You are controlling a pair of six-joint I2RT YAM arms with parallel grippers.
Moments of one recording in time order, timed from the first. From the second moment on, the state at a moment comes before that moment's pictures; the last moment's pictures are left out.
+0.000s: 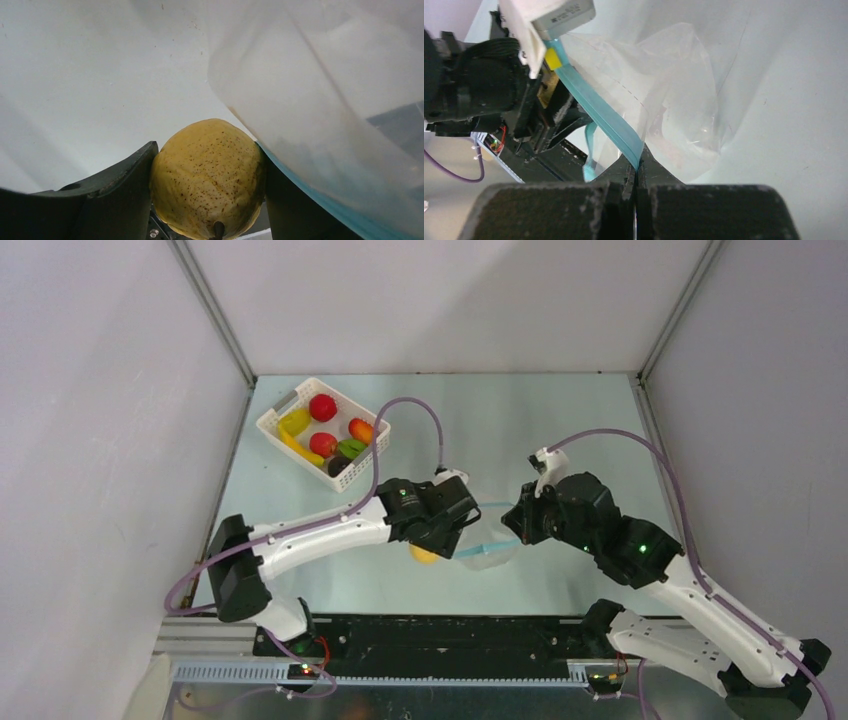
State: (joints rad) left arm -1.11 1.55 1.33 -0.98 -0.30 -0.63; right arm 0.82 0.78 0.94 -0.66 0.05 0.45
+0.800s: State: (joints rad) left arm -1.09 1.11 1.16 -0.40 -0.18 -0.79; right arm 0.88 0.84 0.94 -0.57 0.05 0.57
